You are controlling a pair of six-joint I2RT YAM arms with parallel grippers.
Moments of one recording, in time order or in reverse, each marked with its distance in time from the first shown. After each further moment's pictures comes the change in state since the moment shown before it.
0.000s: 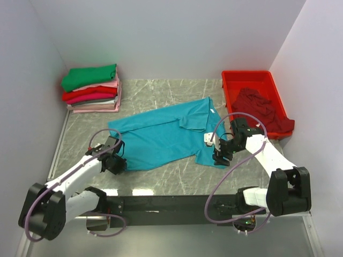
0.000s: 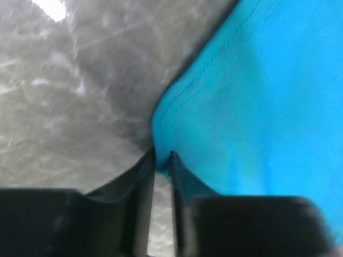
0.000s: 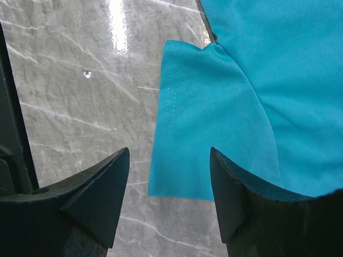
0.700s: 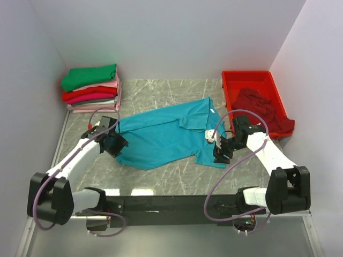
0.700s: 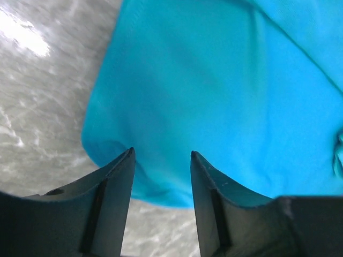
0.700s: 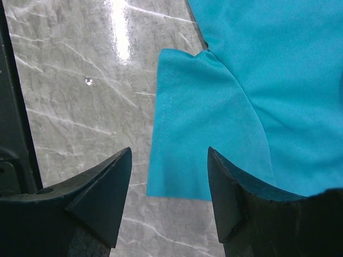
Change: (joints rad) left arm 0.134 0.170 0.280 0.026 0.043 0.274; right arm -0.021 0.014 0.039 -0.029 -0.035 0.004
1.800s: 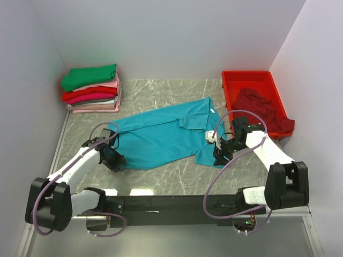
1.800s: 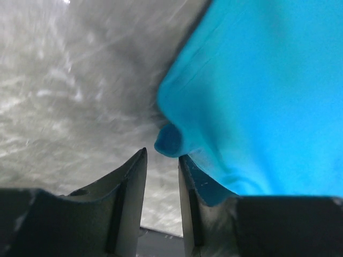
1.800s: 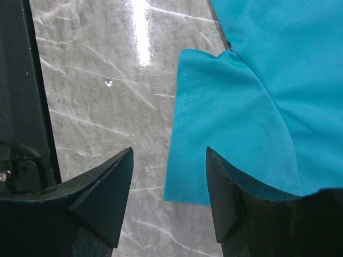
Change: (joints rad) left arm 0.000 -0.073 -0.169 -0.113 0.088 -0.048; right arm -0.010 0.040 0.000 -0.051 -0.037 -0.014
